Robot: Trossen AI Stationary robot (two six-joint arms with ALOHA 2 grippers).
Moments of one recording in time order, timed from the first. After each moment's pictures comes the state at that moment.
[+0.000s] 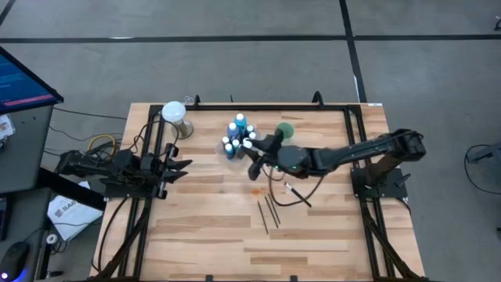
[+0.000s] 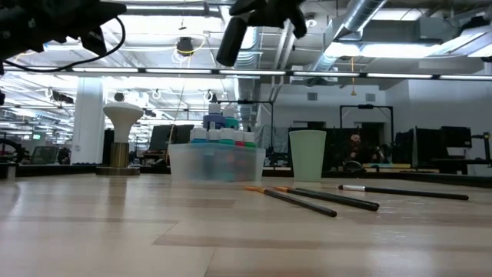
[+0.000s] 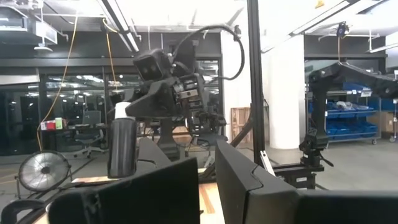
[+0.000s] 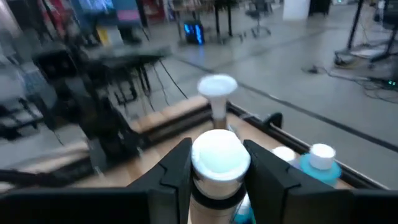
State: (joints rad) left arm -0.15 0.09 0.01 0.42 0.00 0.05; right arm 0.15 1.60 1.19 0.18 0.66 0.29
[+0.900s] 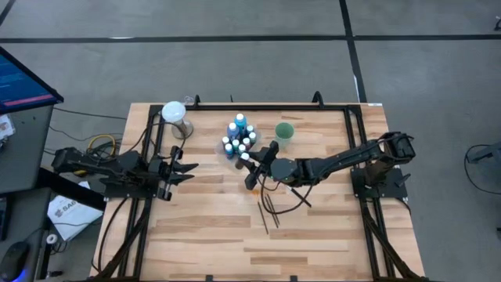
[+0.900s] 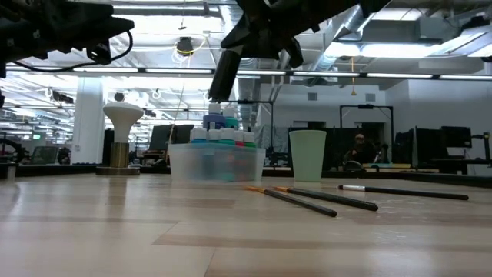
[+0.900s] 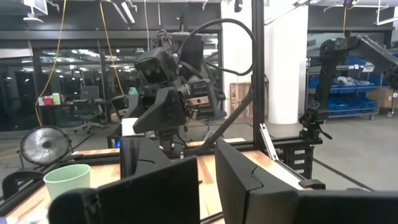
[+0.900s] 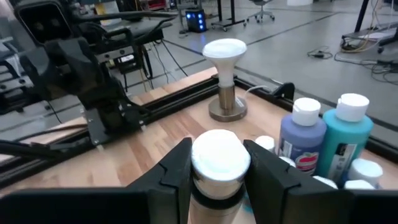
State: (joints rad) left arm -0.15 0.21 0.01 0.43 0.00 0.05; right arm 0.17 1.71 1.08 0.35 0.66 0.34
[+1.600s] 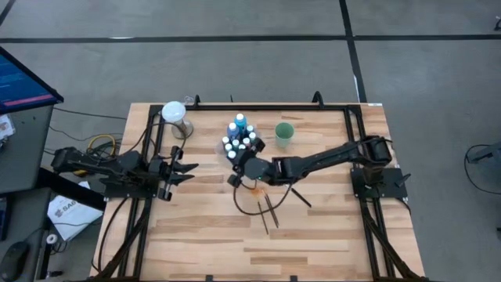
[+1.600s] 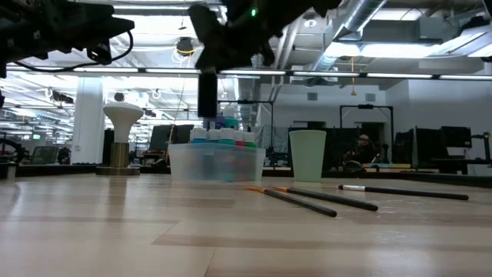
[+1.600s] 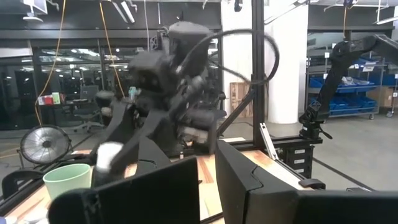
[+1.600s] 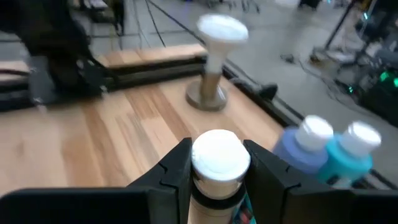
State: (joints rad) left arm -0.15 0.22 0.01 0.44 0.00 0.05; right arm 0.13 1.92 1.38 0.11 0.70 0.14
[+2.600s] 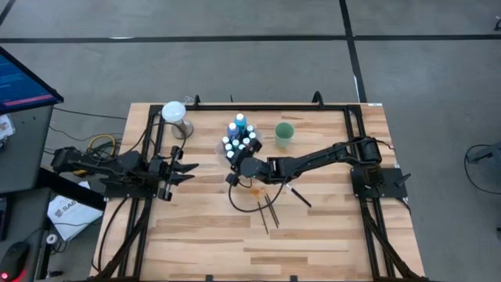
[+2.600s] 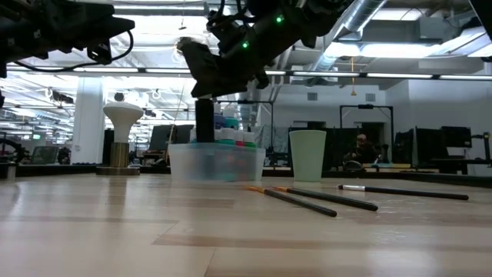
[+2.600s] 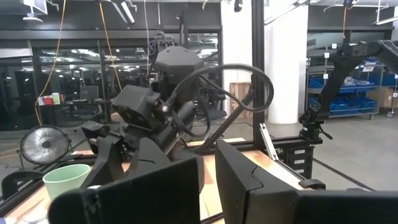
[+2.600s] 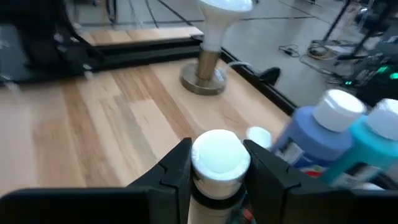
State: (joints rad) left arm -0.15 0.23 0.01 0.45 0.00 0.05; right arm 0.09 2.02 1.36 0.19 0.67 0.14
